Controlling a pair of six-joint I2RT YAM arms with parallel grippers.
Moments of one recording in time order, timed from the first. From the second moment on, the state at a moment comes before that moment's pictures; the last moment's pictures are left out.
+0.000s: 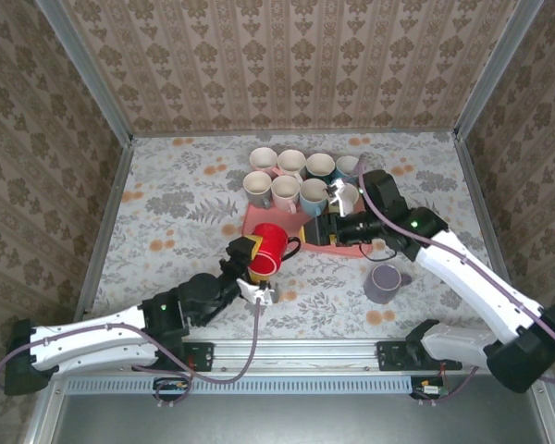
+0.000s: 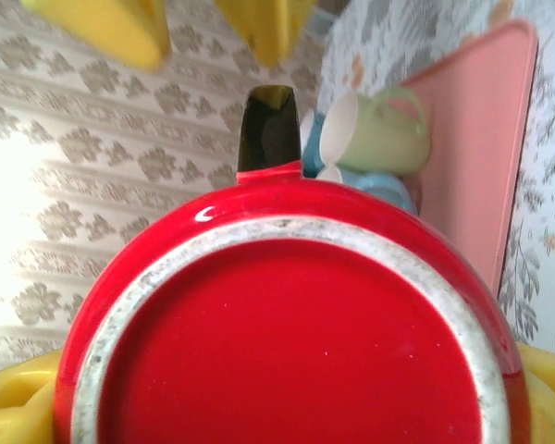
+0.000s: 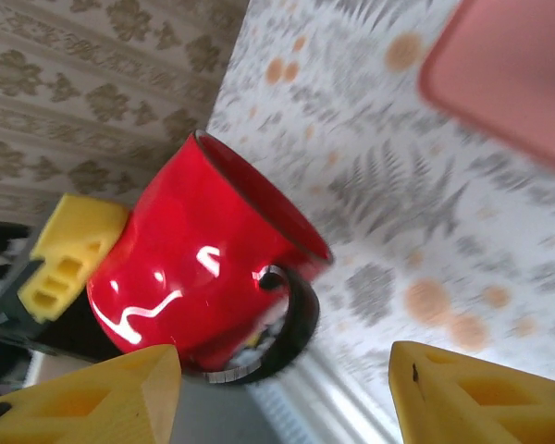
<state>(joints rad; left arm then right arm) -1.31 0.65 0.42 0.07 -0.51 1.13 0.55 1.19 1.11 -0.64 -0.66 0.61</state>
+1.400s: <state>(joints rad) -1.27 0.59 0.38 0.05 -0.42 1.09 0.53 1.09 0.94 -0.45 -0.67 0.98</state>
